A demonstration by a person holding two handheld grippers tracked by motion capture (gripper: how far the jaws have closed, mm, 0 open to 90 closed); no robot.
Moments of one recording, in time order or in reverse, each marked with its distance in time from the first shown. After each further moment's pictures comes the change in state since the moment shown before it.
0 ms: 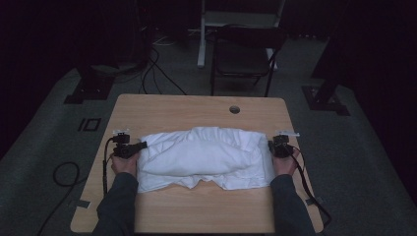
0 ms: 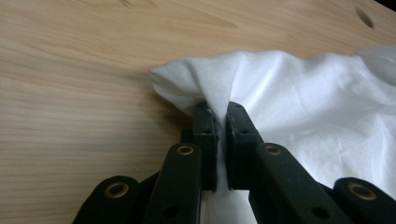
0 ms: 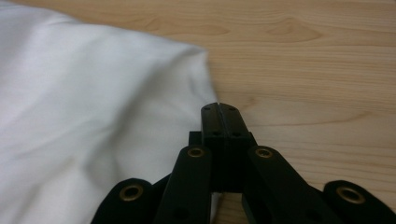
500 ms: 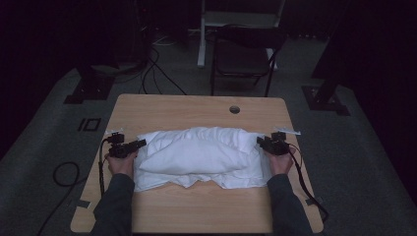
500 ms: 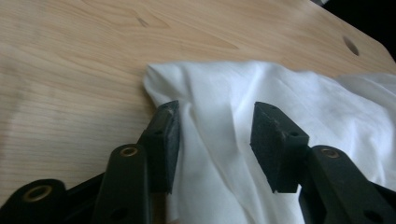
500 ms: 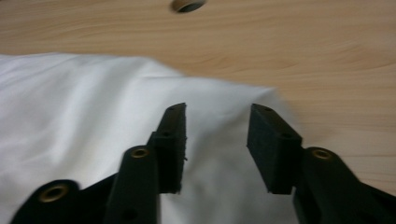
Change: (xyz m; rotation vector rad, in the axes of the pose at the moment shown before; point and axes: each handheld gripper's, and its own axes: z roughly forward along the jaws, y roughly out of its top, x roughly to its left) left arm 0.003 -0.002 -0.006 -0.029 -0.065 -0.051; right arm 0.021 0.012 -0.007 -0.060 0.221 0.106
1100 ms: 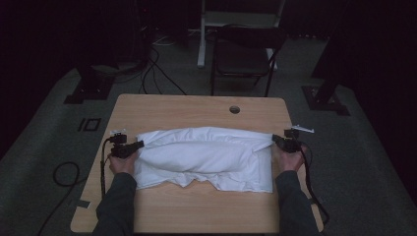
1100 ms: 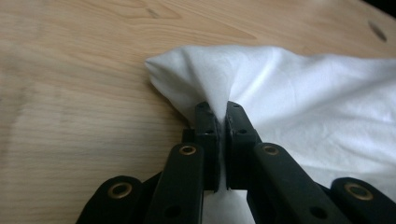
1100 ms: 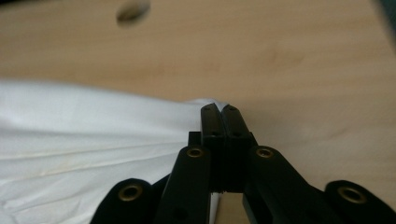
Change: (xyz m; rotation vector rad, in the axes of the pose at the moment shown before) left arm -0.001 -0.002 0.010 0.006 0.070 0.064; right arm -0.040 0.010 -0.015 0.022 -0.093 0.069
